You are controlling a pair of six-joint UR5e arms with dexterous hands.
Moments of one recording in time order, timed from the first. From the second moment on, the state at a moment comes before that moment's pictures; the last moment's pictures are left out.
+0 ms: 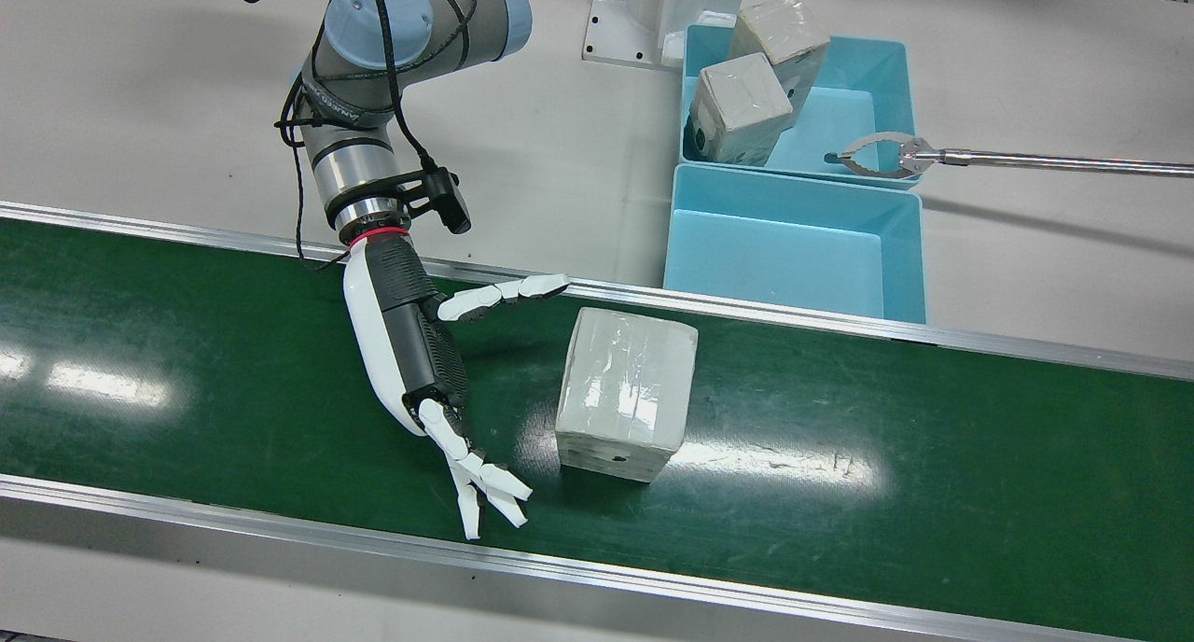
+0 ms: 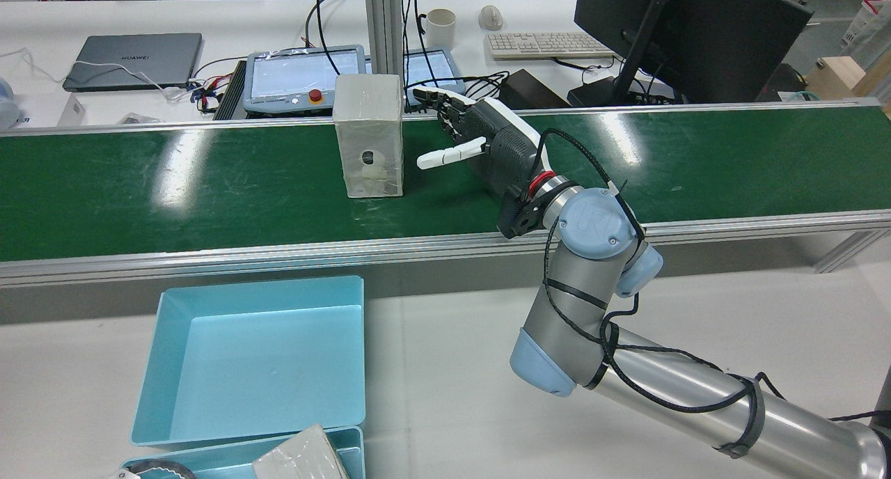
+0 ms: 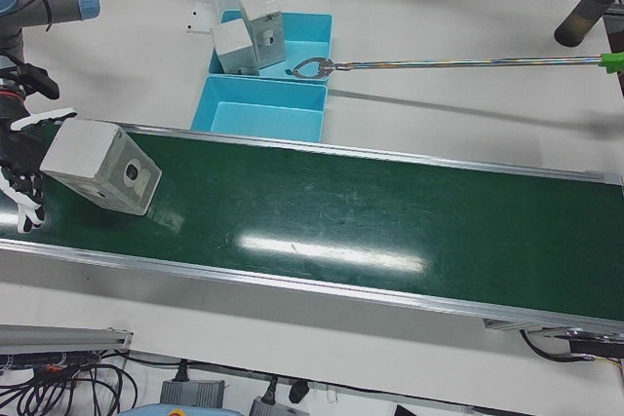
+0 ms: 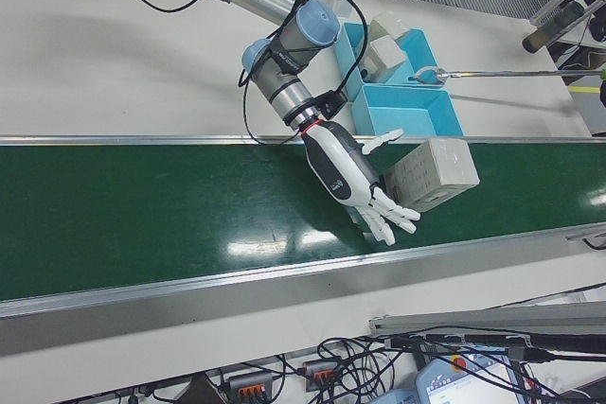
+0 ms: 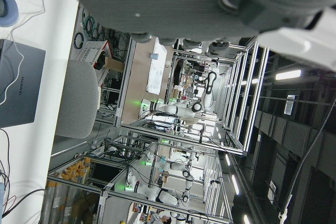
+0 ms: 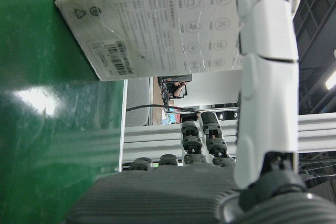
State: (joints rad) left arm -1.86 -1.90 -1.77 0.60 1.96 -0.16; right arm 0.73 -0.85 1.57 -3.50 -1.16 -0.13
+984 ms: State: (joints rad) left arm -1.86 -1.90 -1.77 0.60 1.96 -0.16; right arm 0.73 -0.85 1.54 -3.50 -1.16 -0.12
